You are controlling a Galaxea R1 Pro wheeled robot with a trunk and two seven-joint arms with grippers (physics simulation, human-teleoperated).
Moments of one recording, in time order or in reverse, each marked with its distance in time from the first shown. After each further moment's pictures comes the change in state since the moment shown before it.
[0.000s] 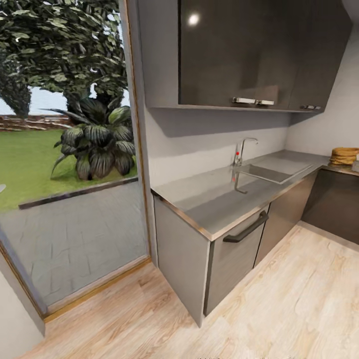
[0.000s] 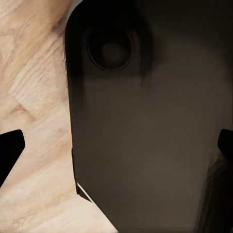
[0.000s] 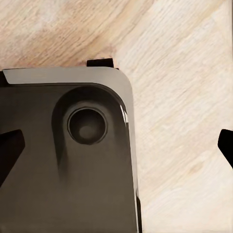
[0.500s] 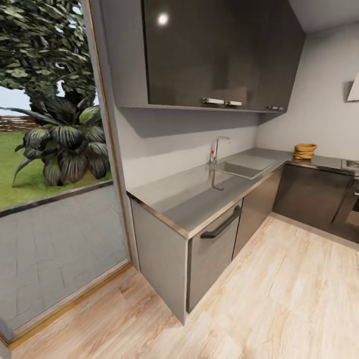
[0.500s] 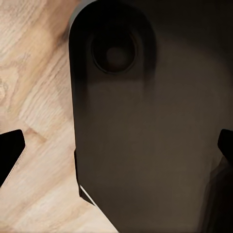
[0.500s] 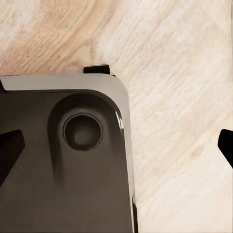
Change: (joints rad) left arm 0.000 0.005 0.000 0.000 0.000 -0.010 -0.001; right arm 0.000 -0.005 0.002 0.013 0.000 -0.043 -0.005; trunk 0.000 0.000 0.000
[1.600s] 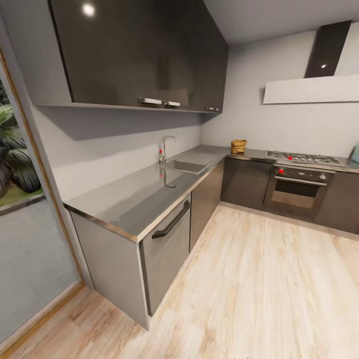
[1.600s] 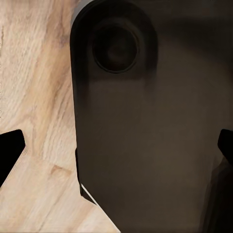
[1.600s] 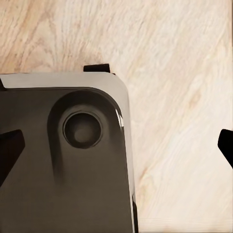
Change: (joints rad) left arm 0.000 0.002 -0.001 0.002 0.000 0.001 0.000; right arm 0.000 0.000 0.000 0.013 0.000 -0.013 0.000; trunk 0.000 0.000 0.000
